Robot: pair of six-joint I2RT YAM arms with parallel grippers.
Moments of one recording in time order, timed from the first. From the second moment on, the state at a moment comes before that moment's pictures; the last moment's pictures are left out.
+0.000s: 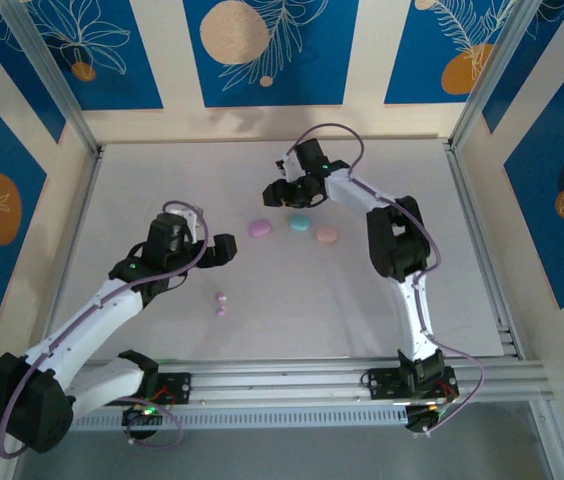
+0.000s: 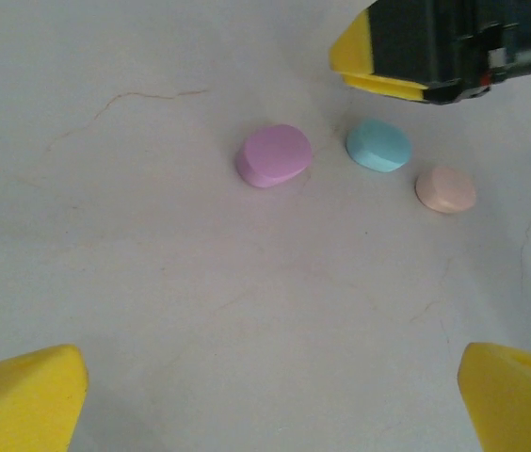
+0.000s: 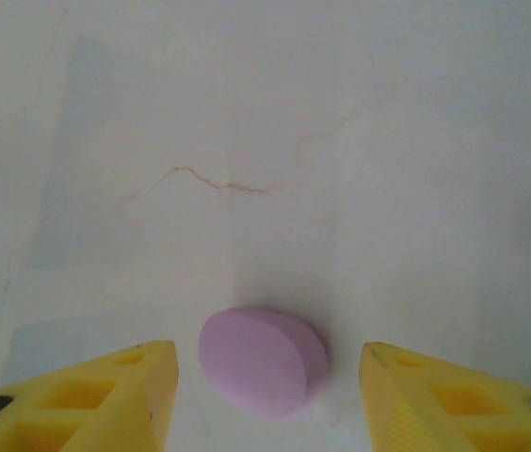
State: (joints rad) left arm -0.44 1.04 0.73 -0.36 0.07 -0.50; right arm 0.45 2.29 1.89 -0.60 -0.57 0.30
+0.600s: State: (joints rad) left arm -0.42 1.04 0.71 -0.36 0.07 -0.50; right arm 0.49 2.54 2.19 -0.86 -0.67 0.21
